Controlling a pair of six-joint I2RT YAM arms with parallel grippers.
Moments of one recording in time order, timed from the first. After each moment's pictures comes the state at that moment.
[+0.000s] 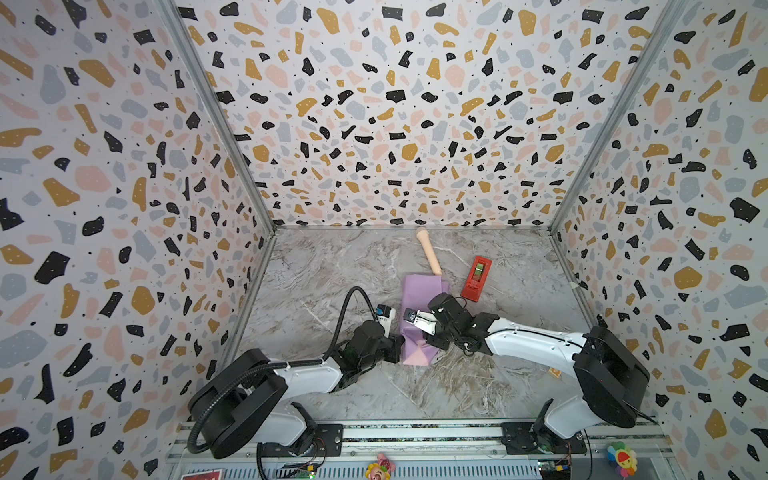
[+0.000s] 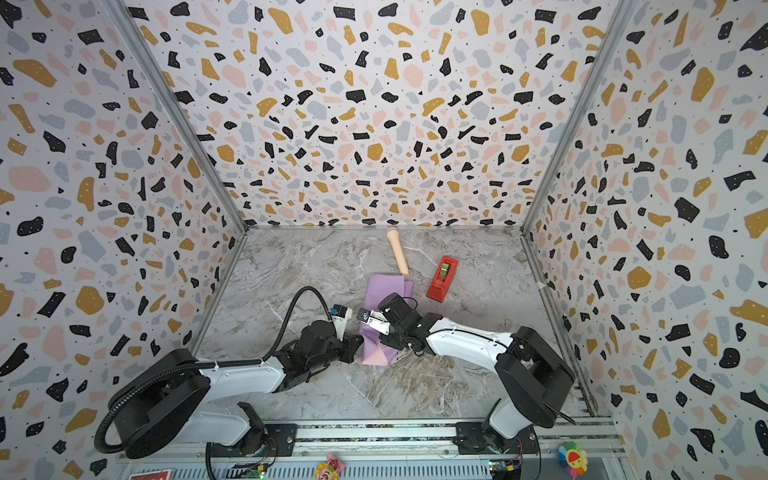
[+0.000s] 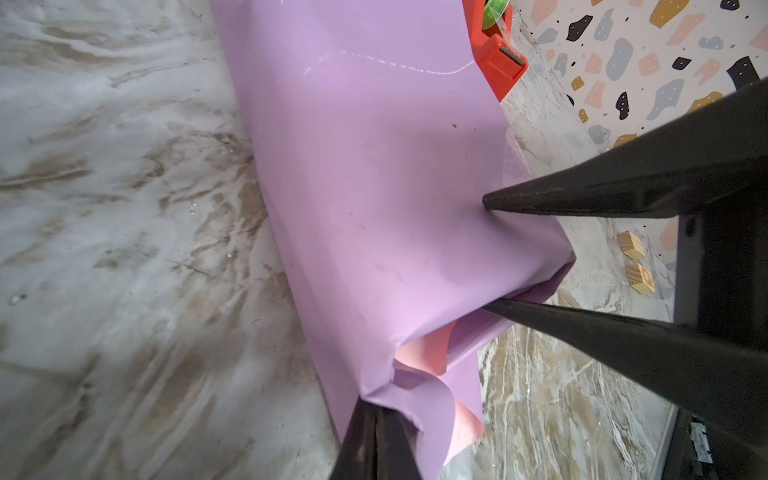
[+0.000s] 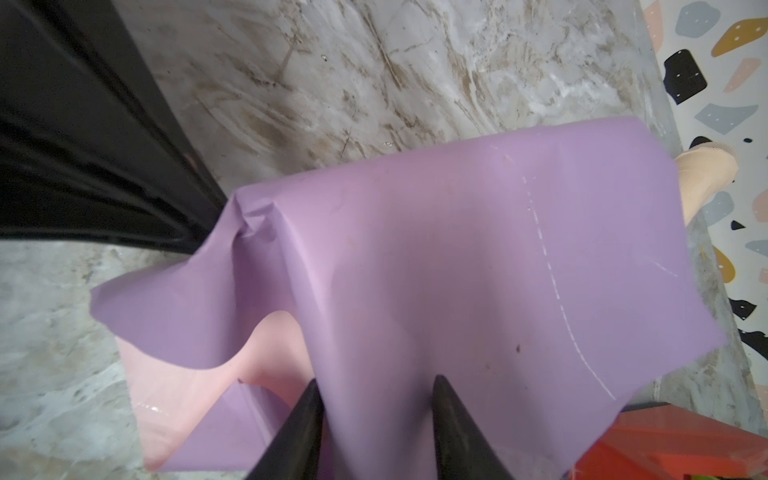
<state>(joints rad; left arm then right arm) -0.78 1.37 0.38 0.43 0.09 -0.56 0.88 1.54 0.89 -0.24 0.09 -0.49</state>
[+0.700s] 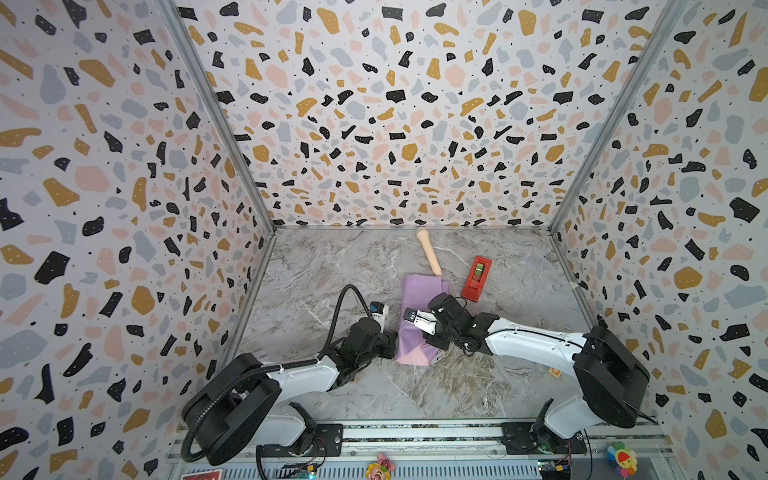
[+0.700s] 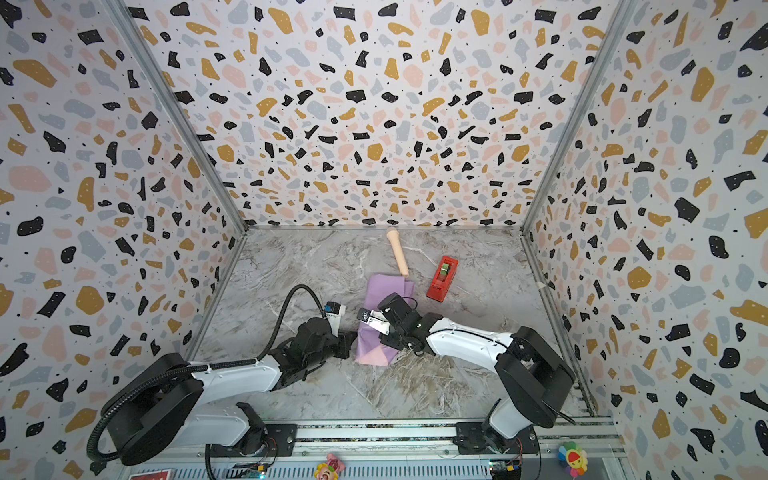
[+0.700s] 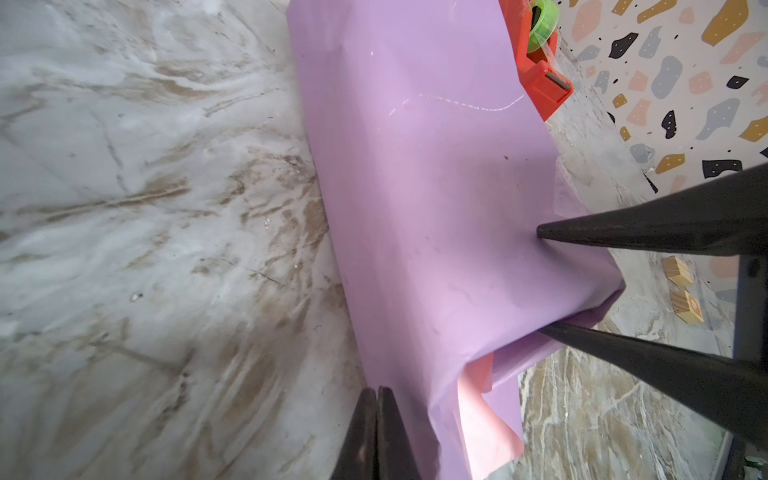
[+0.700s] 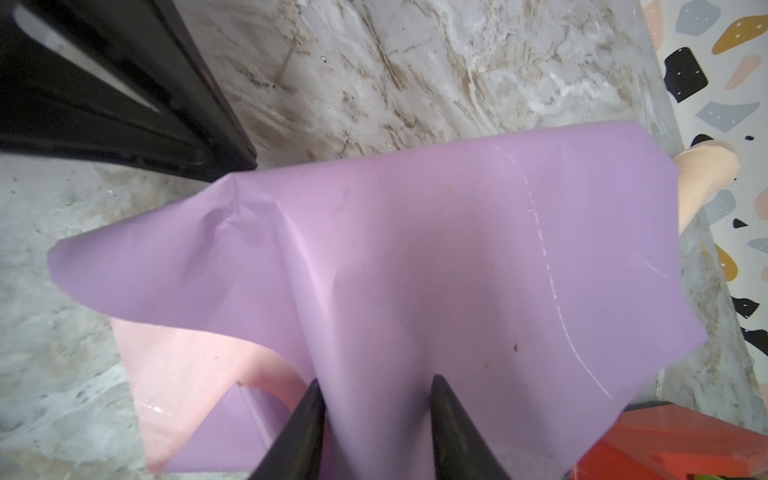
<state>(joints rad) -0.73 1.33 0.38 0.35 0.04 -0.55 0.88 1.54 0.89 -0.24 0.09 -0.48</state>
